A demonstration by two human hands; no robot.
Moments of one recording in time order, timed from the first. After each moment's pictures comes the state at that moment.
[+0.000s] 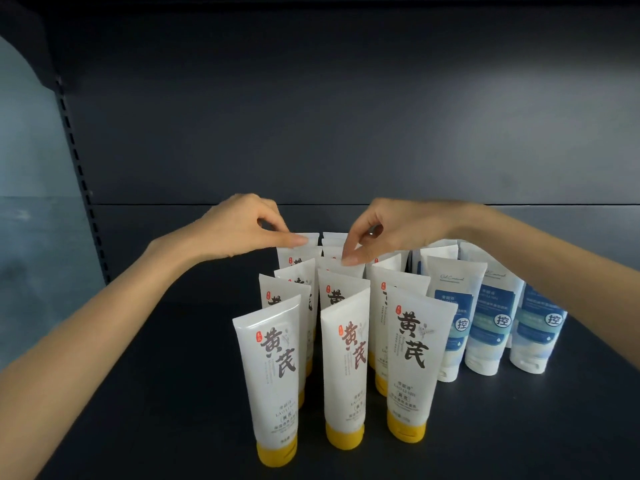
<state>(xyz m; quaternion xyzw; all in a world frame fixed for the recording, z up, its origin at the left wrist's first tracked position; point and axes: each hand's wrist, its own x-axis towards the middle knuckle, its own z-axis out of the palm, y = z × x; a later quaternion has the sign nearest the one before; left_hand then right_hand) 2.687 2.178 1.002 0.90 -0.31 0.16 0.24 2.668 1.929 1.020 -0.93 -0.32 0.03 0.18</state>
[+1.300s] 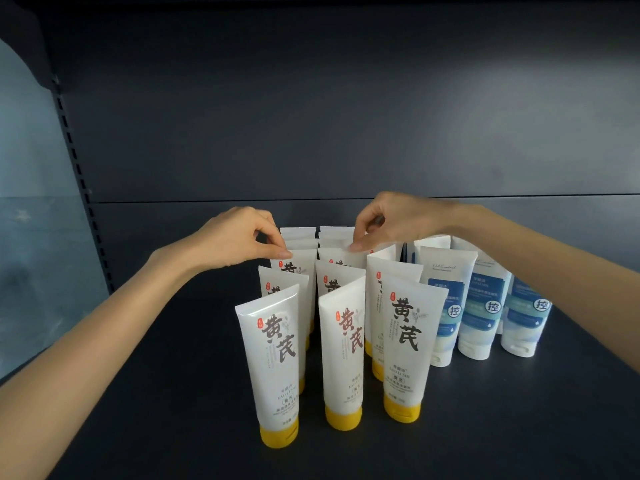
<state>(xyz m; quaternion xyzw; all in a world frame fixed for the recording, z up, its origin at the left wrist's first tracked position) 2.693 2.184 0.982 0.92 -0.31 0.15 0.19 2.675 1.919 1.011 -0.95 -0.26 -0.02 0.19</state>
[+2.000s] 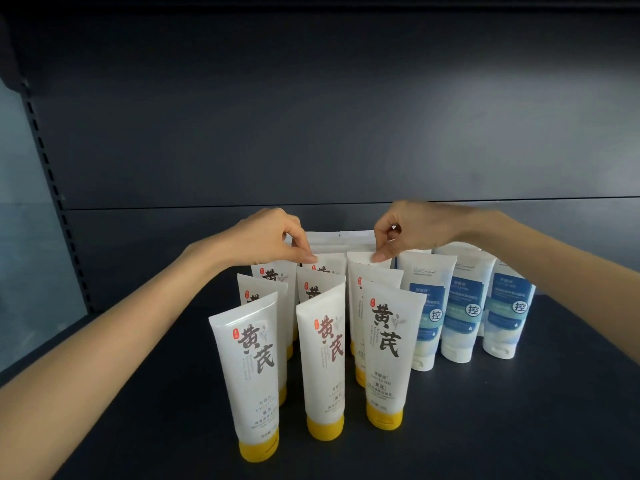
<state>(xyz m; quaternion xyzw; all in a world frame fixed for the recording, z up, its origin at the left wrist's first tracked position) 2.697 2.132 0.988 0.90 -0.37 0.09 0.21 2.665 1.881 1.010 -0.96 -0.23 -0.02 0.14</state>
